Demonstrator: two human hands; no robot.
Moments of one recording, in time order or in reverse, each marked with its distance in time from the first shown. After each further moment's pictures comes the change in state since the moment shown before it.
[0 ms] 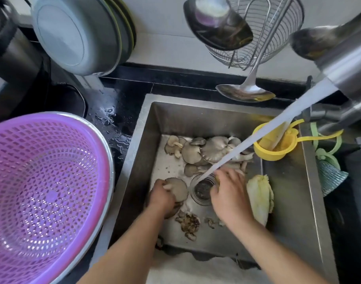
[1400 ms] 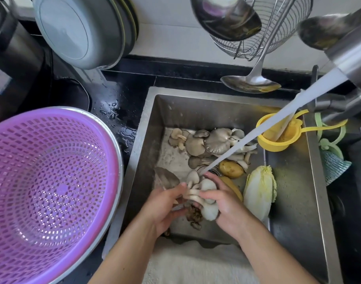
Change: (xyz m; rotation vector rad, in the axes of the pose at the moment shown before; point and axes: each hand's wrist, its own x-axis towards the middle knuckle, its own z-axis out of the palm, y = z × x) left_hand -0.084 0.008 -0.040 -0.821 -0.369 -0.128; right_hand -0.026 -0.030 0.000 1.553 -0.455 0.644
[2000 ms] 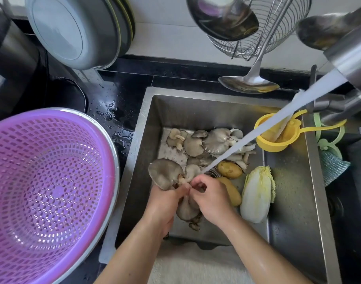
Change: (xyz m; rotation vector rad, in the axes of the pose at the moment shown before) left_hand 0.001 -0.002 0.014 0.003 0.072 0.310; right_hand 0.009 0.004 0.011 -1.002 0.156 -0.431
